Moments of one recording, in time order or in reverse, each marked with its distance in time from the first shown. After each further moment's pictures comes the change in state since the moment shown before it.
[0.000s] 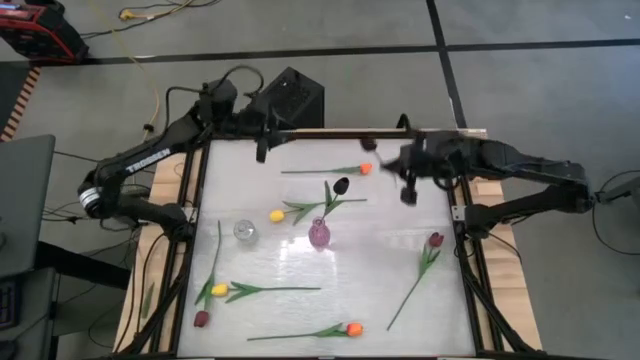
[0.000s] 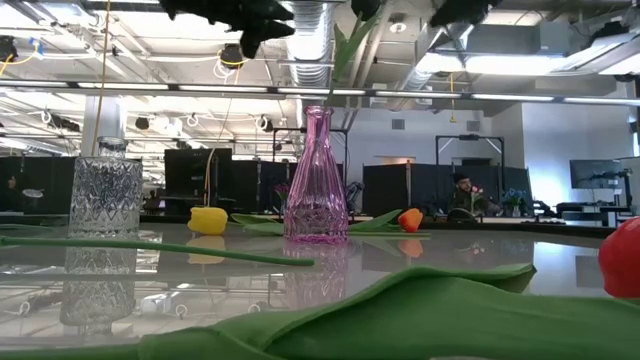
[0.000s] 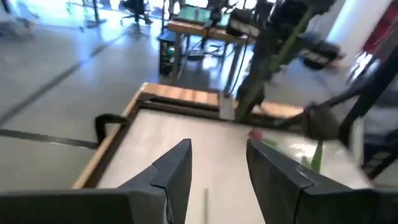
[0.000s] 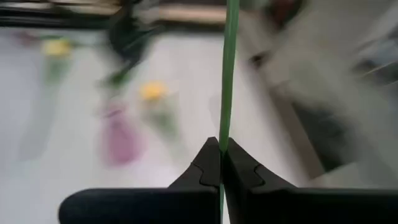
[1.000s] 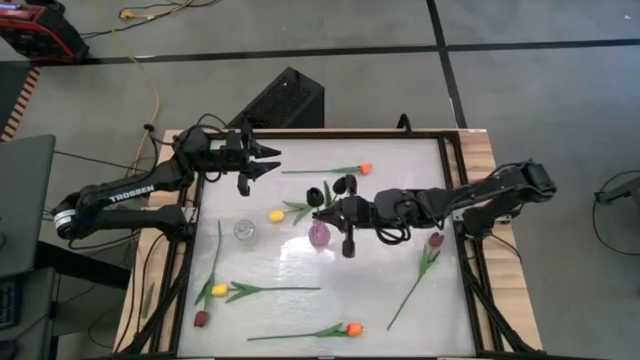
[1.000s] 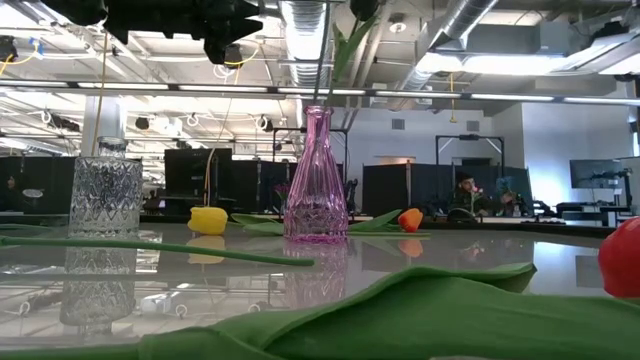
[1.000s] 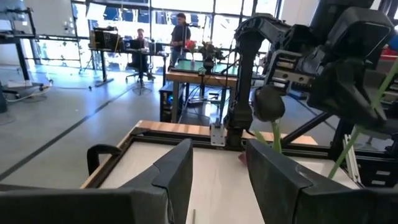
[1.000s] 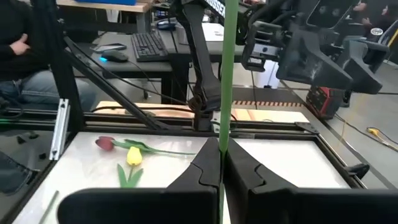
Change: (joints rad) left arm -0.099 -0.318 -0.521 0.499 -0.098 -0.102; right arm 0.311 0.428 0.013 0.831 0.191 0.034
